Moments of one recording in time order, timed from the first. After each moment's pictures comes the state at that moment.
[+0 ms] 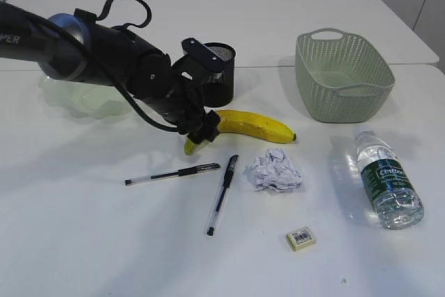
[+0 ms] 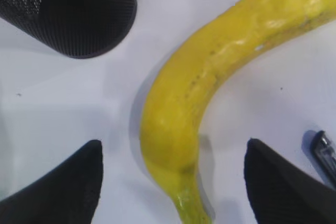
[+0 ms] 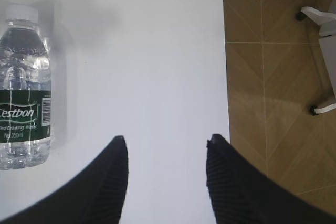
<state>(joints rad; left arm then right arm) -0.59 2.17 -1.48 0.21 0.29 0.04 0.02 1.46 -1.40 -0.36 1.25 0.05</state>
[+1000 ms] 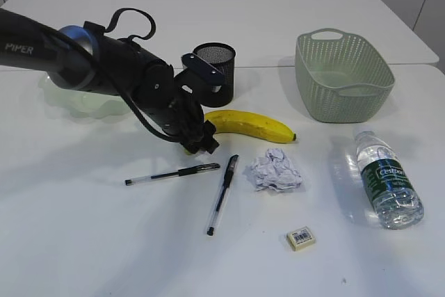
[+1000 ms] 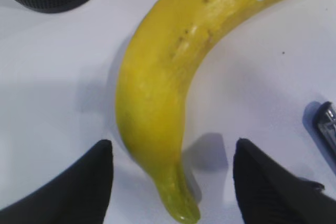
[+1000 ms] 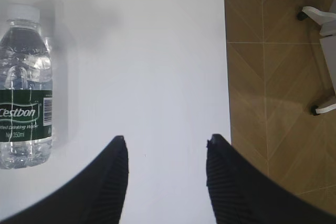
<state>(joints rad) -0.59 2.20 -1.48 0.17 0.33 0.04 0.02 1.46 -1.40 -0.36 1.25 0.05</state>
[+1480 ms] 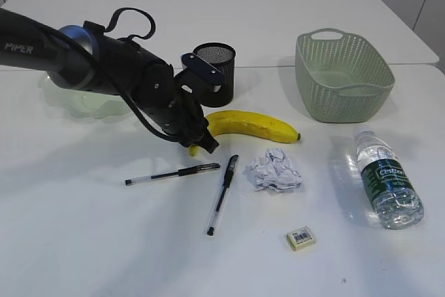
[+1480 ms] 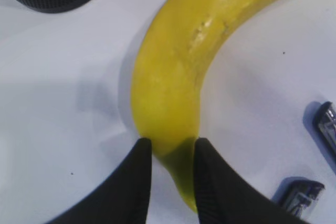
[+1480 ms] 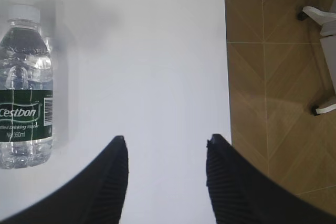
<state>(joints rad) -0.59 2.20 -1.48 0.17 0.34 0.04 0.02 1.46 -1.40 -0.36 1.25 0.05</state>
